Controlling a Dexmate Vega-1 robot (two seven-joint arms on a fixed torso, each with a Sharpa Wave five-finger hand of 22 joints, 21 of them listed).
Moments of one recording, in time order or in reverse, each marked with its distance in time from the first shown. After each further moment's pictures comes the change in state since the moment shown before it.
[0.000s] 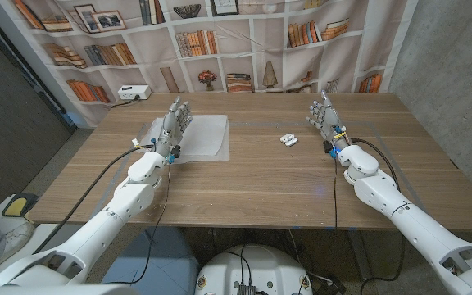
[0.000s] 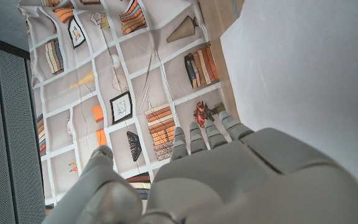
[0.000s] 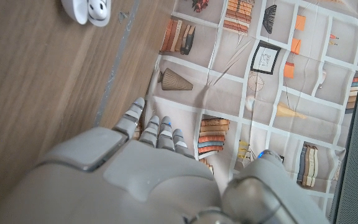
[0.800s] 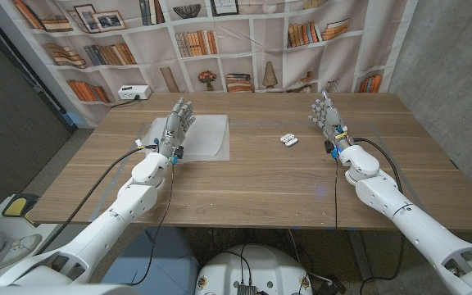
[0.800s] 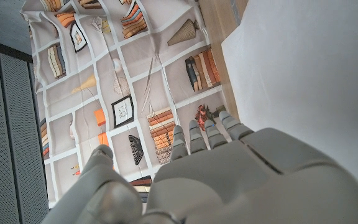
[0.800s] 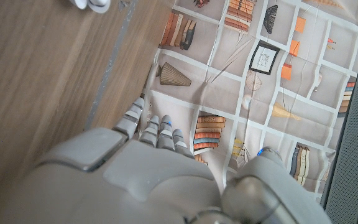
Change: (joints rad) left arm -0.003 -0.019 0.018 0.008 0.028 -0.019 0.019; left_hand 0.004 0.004 0.000 -0.009 0.000 0.023 -0.002 0.000 0.000 0.019 -0.005 0.008 0.000 -0.001 -0.012 0.000 0.000 0.000 0.000 0.000 0.000; right arm -0.007 -0.015 0.001 -0.003 -0.044 0.022 -0.025; right_hand 0.051 0.009 0.016 -0.027 0.000 -0.011 -0.004 0.000 0.000 0.006 0.007 0.004 0.004 -0.018 -0.006 0.000 0.000 -0.019 -0.012 0.000 0.000
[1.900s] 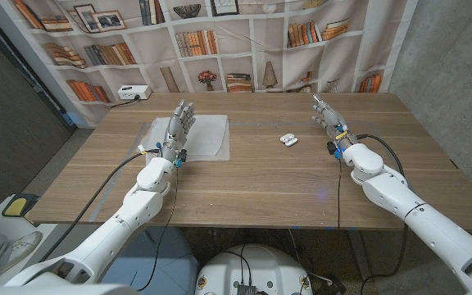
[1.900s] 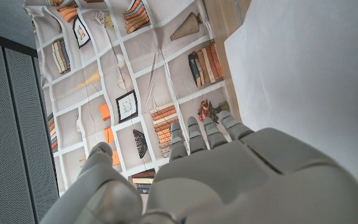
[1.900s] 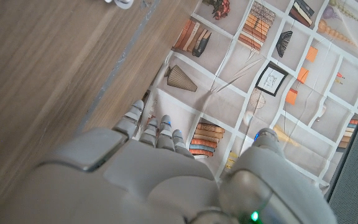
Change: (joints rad) left arm 0.023 -0.032 0.001 0.000 0.032 -0.058 0.059; left_hand 0.009 0.009 0.001 -0.018 0.000 0.071 -0.011 0.002 0.000 0.059 -0.002 0.015 0.000 0.031 -0.018 0.008 0.000 0.018 -0.018 0.000 0.000; right arm -0.038 -0.097 -0.013 -0.153 -0.074 -0.086 -0.066; right_hand 0.143 0.017 0.048 -0.084 -0.009 -0.039 -0.010 0.004 0.000 -0.001 0.010 0.000 0.005 -0.050 0.020 -0.009 0.000 -0.048 0.005 -0.002 0.000
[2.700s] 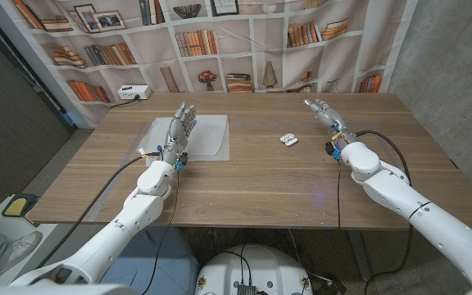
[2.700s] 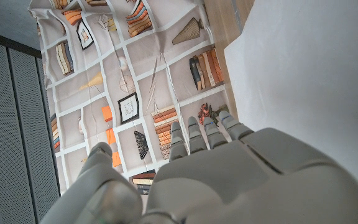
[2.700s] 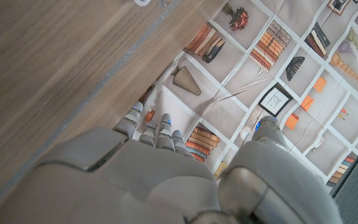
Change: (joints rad) left arm 0.043 0.010 -0.003 -0.048 -0.004 -0.007 -0.001; left_hand 0.000 0.000 -0.004 -0.004 0.000 0.000 0.000 0.000 0.000 0.000 0.000 0.000 0.000 0.000 0.000 0.000 0.000 0.000 0.000 0.000 0.000; right arm -0.013 -0.048 -0.027 -0.121 -0.187 -0.189 -0.144; right_hand 0.063 0.002 0.018 -0.035 -0.007 -0.003 0.003 0.004 0.005 0.011 0.000 0.004 0.005 -0.025 0.012 -0.002 0.000 -0.022 0.002 0.001 0.000
